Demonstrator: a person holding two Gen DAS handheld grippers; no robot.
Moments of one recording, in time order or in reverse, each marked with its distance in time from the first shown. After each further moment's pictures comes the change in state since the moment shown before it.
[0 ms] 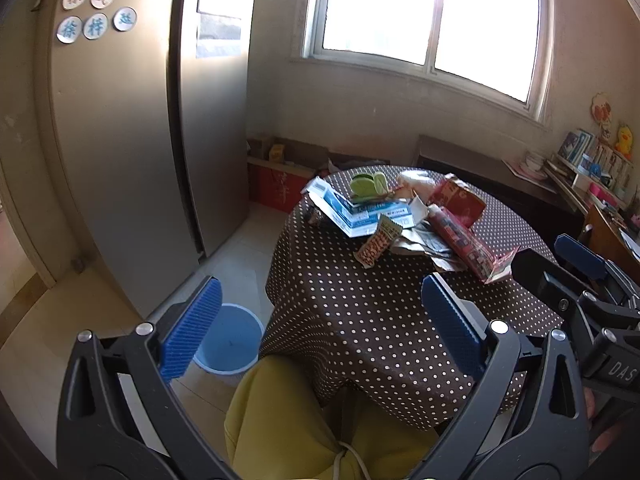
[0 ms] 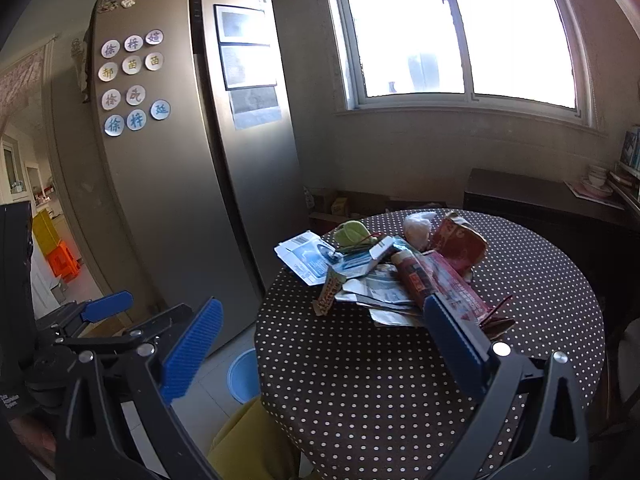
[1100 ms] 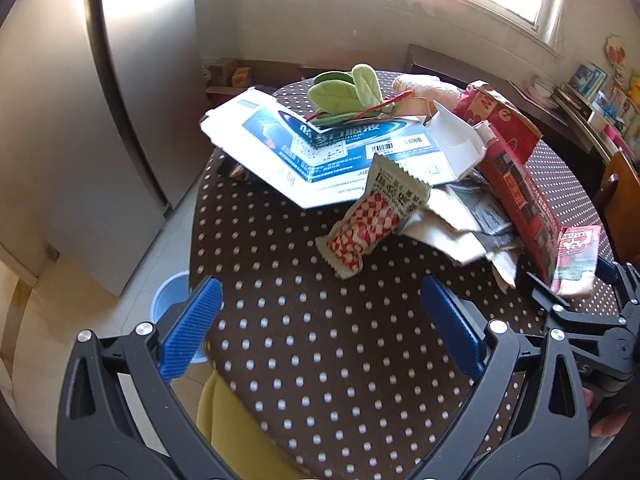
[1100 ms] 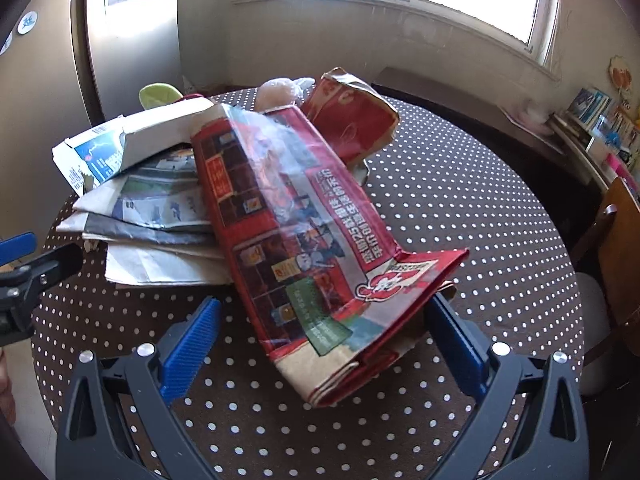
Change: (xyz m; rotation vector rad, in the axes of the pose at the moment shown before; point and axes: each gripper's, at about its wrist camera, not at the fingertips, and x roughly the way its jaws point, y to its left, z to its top) left arm 0.194 -0.046 0.010 0.091 0.290 -0.049; right arm 0.155 -0.120 -0.040 0.012 0.365 -0.382
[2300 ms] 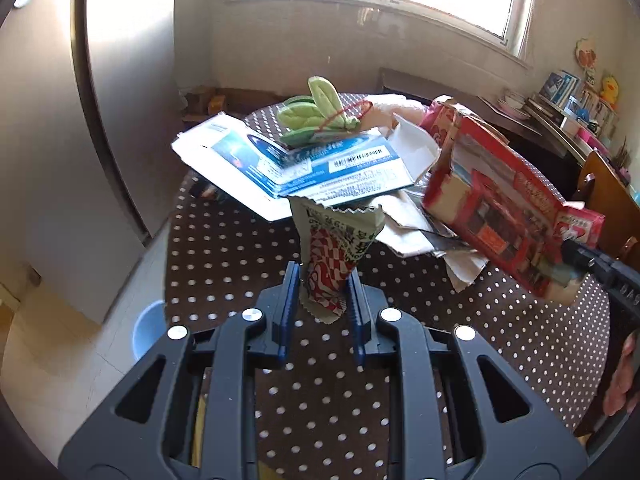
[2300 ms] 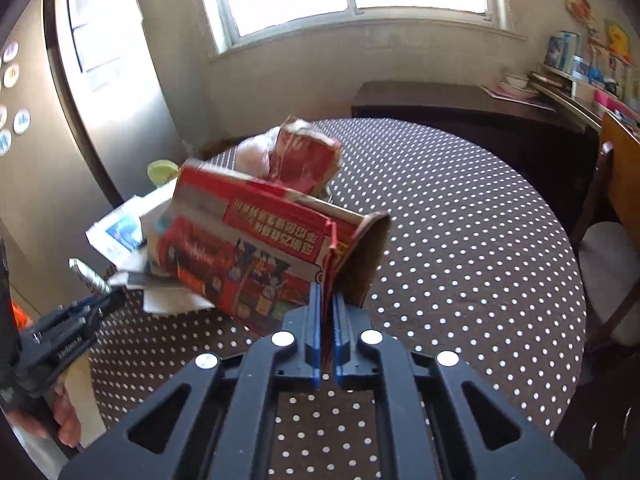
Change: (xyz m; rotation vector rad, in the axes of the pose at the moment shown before) left arm -0.015 -0.010 -0.017 0.036 -0.126 -0.077; right arm -0.049 -0.052 -0.017 0.261 -0.137 0.128
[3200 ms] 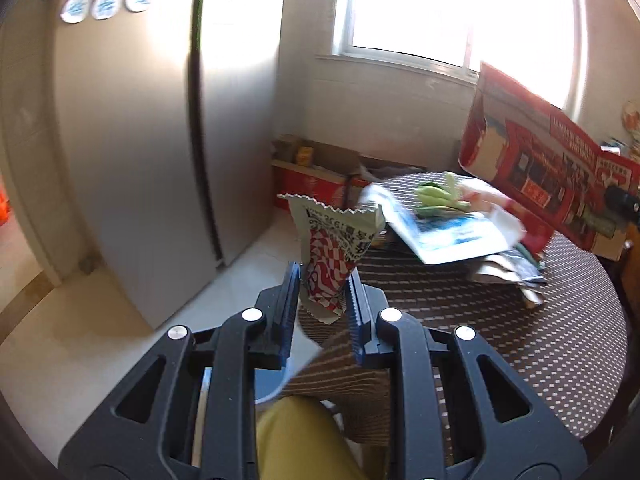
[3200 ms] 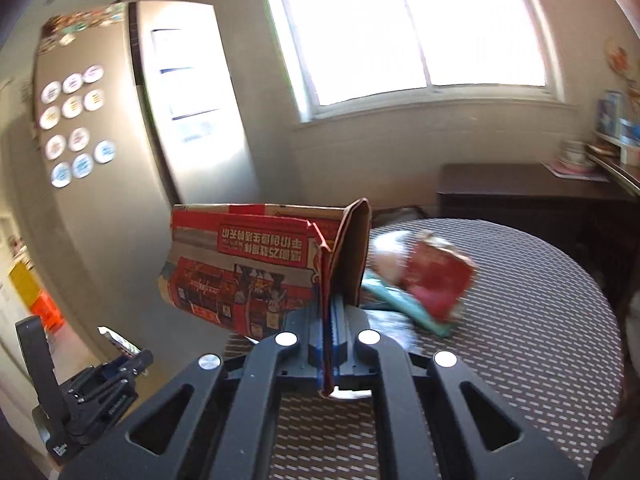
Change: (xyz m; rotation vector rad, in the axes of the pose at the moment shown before) left arm -0.099 0.100 -0.020 -0.165 -0.209 0.235; right arm -0.057 0.115 0.038 -0.128 -0.233 0.260
